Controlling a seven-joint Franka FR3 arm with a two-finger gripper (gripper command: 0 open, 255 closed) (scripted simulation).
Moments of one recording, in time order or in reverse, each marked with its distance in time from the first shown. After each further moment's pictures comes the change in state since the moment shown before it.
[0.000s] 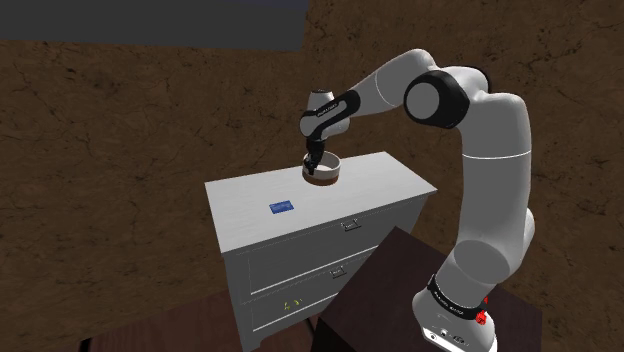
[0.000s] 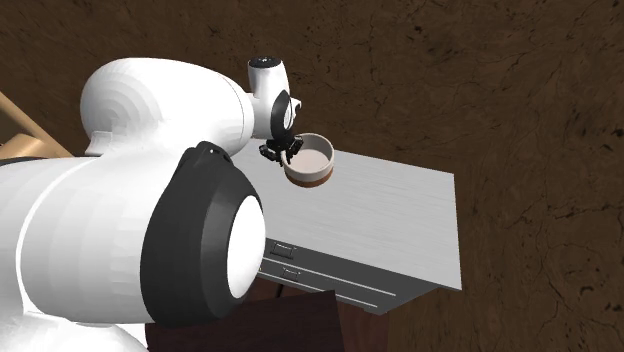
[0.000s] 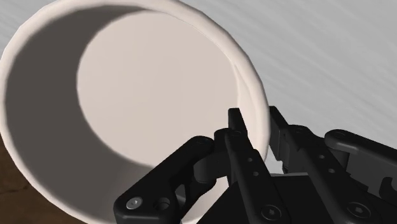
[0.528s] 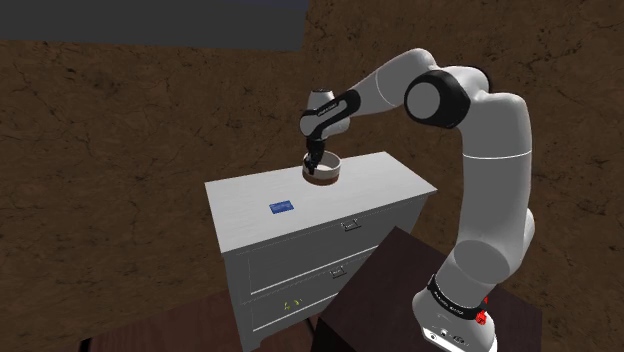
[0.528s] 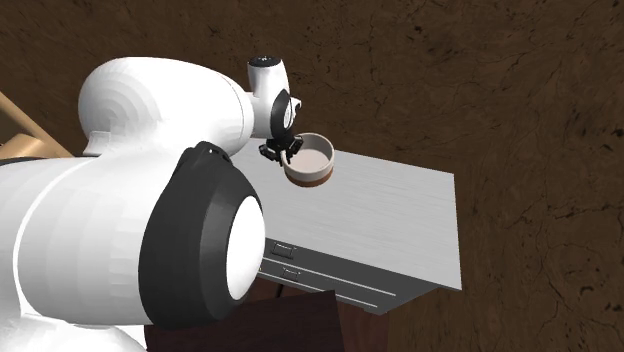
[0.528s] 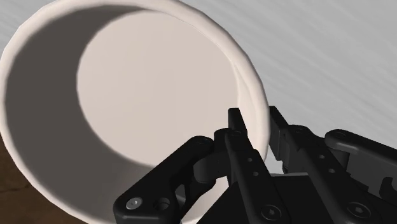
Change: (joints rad) arm 0.000 -0.004 0.000 0.000 0.000 -0.005 0.000
